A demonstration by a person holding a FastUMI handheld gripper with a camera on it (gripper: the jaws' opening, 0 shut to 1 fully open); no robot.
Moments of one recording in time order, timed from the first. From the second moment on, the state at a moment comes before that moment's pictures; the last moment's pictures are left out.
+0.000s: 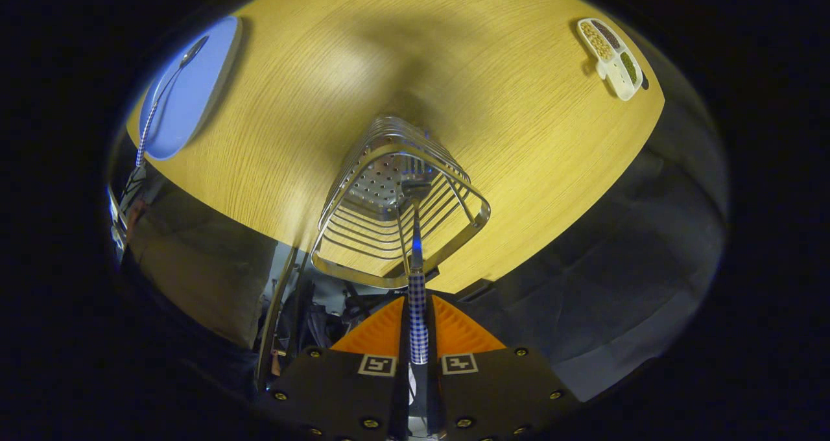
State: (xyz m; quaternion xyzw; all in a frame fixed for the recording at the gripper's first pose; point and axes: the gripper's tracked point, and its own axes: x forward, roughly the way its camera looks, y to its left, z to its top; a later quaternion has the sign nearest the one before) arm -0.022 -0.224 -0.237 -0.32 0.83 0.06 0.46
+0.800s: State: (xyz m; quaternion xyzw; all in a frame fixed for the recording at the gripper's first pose) arm -0.029 -0.225 -0.206 -0.29 0.81 0.07 0.51
